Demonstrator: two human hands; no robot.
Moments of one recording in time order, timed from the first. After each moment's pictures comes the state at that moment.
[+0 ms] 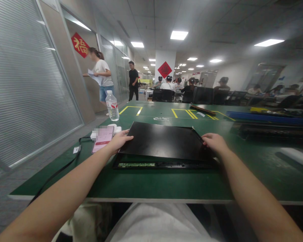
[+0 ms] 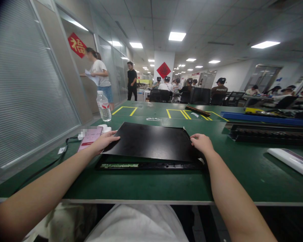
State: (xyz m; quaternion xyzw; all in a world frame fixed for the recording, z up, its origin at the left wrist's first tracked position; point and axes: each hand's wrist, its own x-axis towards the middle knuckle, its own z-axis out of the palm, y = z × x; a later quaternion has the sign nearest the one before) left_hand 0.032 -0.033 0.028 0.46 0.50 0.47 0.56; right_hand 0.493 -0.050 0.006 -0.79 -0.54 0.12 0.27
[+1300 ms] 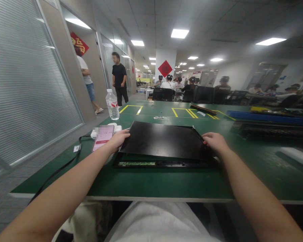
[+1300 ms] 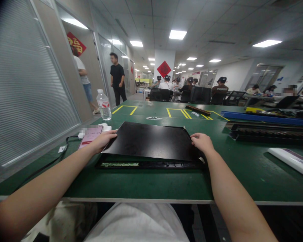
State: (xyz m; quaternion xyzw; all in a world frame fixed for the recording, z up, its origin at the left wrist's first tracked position) left_hand 0.026 -0.021 0.021 0.46 0.53 0.47 0.54; right_hand 0.494 -0.050 0.006 -0.78 -0.54 0.13 0.29
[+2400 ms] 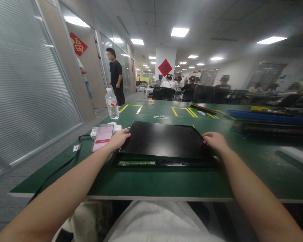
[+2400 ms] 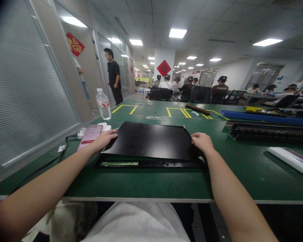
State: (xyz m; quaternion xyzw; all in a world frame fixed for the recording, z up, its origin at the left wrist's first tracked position) left_hand 0.024 -0.021 0.018 0.52 0.54 0.46 0.48; right_hand 0.497 -0.047 0.003 -0.78 -0.53 0.13 0.29
